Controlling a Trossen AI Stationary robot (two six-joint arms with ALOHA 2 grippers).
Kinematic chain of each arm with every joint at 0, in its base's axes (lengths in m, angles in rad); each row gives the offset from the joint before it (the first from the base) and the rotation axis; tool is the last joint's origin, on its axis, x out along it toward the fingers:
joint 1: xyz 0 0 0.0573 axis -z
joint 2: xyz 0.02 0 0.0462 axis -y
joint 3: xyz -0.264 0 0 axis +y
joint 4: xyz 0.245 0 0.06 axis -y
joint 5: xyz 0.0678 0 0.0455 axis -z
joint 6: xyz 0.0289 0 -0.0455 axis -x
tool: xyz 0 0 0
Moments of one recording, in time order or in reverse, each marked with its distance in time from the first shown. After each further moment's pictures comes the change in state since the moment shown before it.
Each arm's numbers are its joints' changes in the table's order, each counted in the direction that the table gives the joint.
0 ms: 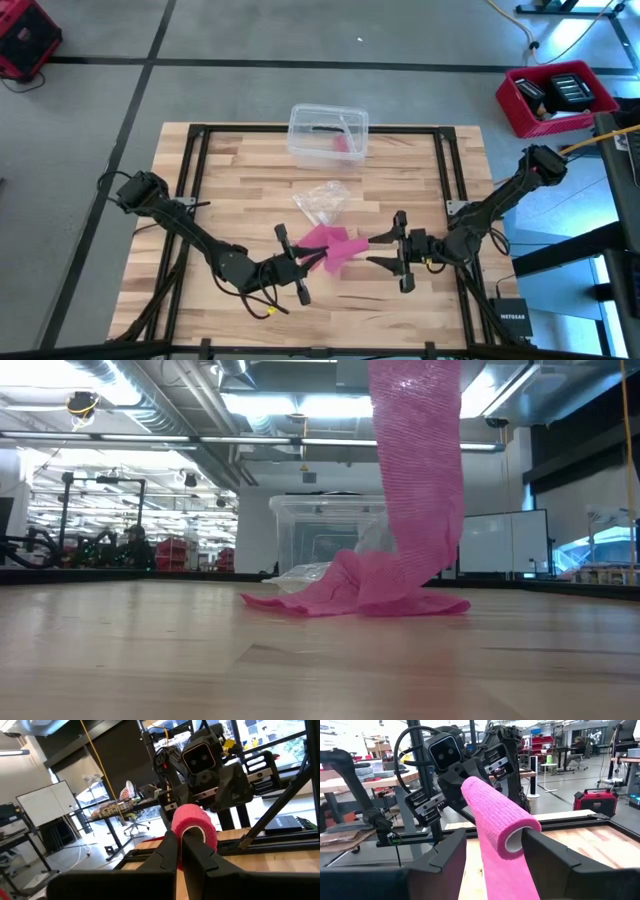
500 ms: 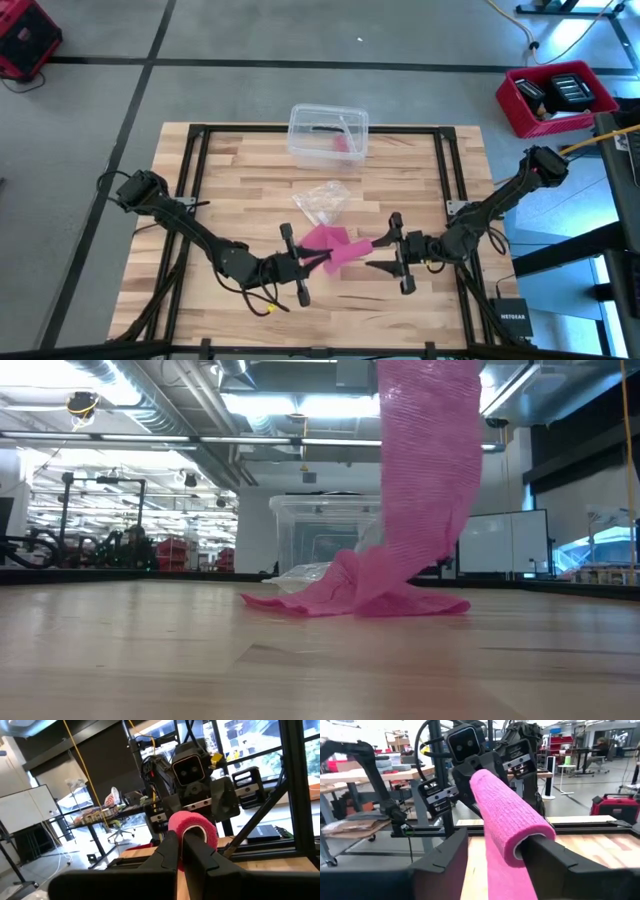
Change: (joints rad) left arm -0.037 0.002 0.000 -0.006 0.126 0.049; right arm 0.048 -0.010 0.000 0.000 -0.133 0.040
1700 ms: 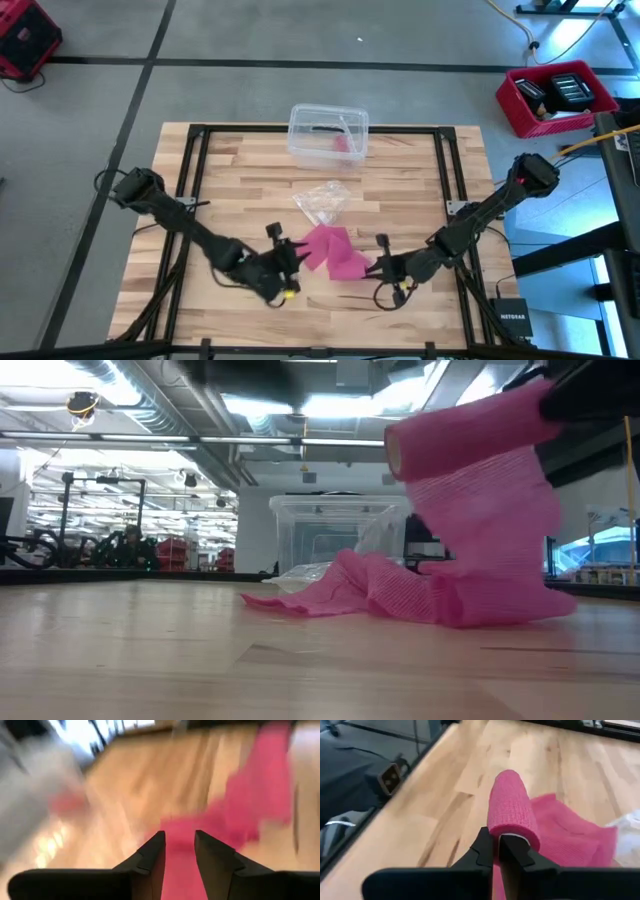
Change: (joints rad) left arm -0.009 0.026 0.000 -1.054 -0.006 0.873; right arm -0.002 -0.185 -0.001 -0.423 -0.143 -0.105
